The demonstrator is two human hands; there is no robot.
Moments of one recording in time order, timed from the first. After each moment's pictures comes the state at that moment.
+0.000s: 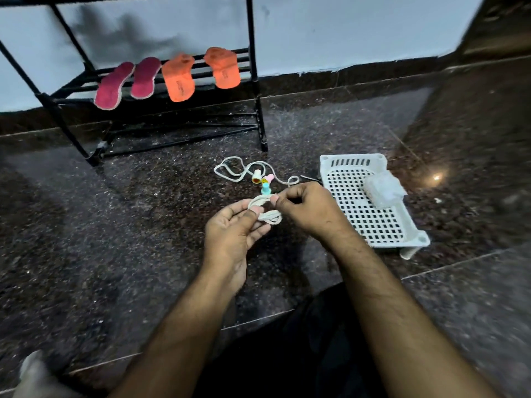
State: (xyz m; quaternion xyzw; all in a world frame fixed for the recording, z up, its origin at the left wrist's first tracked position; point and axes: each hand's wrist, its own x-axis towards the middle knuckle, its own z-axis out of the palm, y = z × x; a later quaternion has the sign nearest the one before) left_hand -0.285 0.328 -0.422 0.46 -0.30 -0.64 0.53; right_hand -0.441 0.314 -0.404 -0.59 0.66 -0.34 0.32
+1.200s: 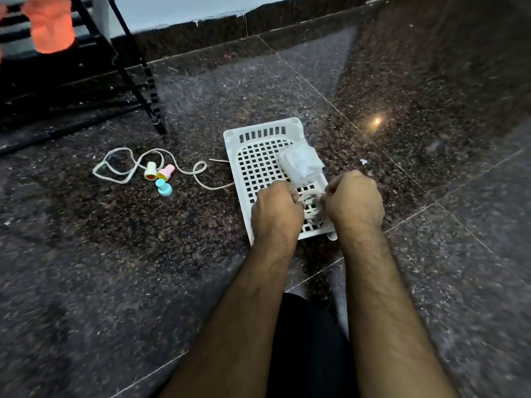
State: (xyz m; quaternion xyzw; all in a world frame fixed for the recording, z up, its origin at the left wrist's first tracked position) left_hand -0.533 0.299 -0.478 0.60 -0.71 -0.32 0.17; right_hand -0.636 0.343 -0.453 -0.34 0.91 -0.18 0.14
